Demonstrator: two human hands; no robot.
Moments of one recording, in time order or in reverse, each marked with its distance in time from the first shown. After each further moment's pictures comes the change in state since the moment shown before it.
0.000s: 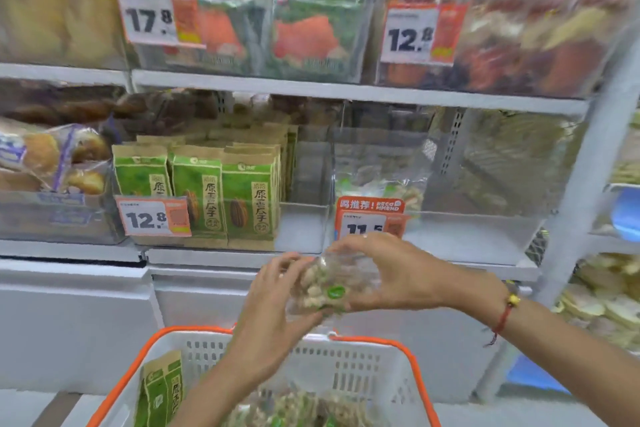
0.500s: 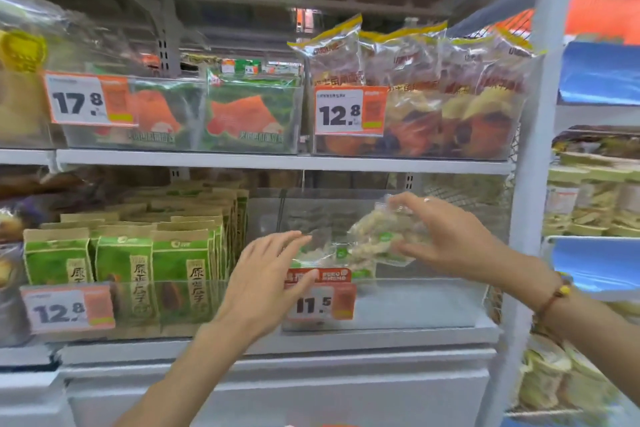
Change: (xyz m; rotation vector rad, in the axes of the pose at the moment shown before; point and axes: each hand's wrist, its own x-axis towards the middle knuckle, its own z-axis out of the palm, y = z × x) left_hand 0.139 0.042 0.006 0.488 0.021 0.201; right_hand -0.036 0.087 -0.122 -0.385 0.392 0.260
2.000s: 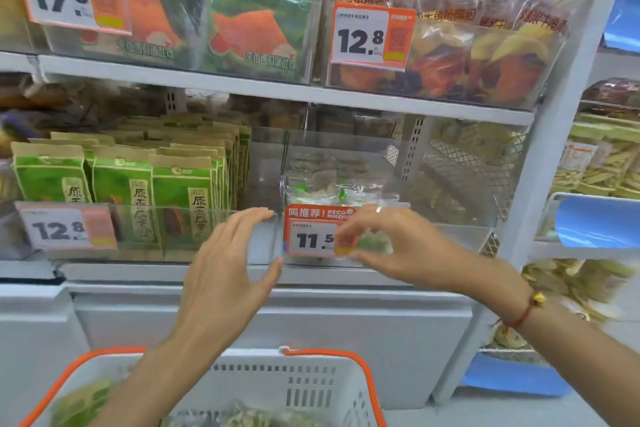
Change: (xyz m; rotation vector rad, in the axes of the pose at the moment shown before) left_hand -0.082 0.004 -0.008 -0.190 0.167 -0.196; right_hand -0.027 -0.056 0.050 0.317 -0.216 -0.212
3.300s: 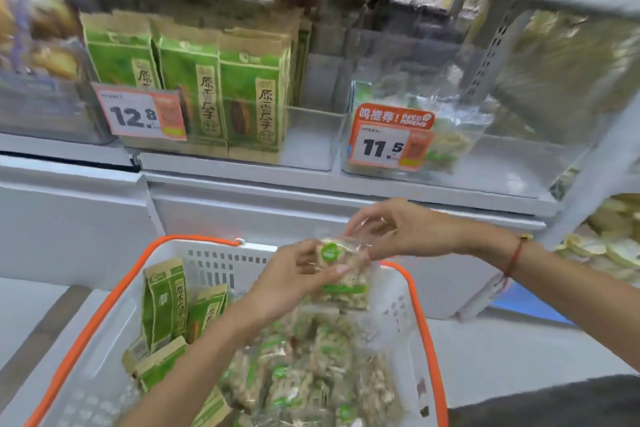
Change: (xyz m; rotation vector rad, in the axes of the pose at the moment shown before) left_hand -0.100 -0.025 0.027 -0.876 -0.554 -0.589; right_hand -0.001 -0.033 0.095 0.564 -0.546 0.316
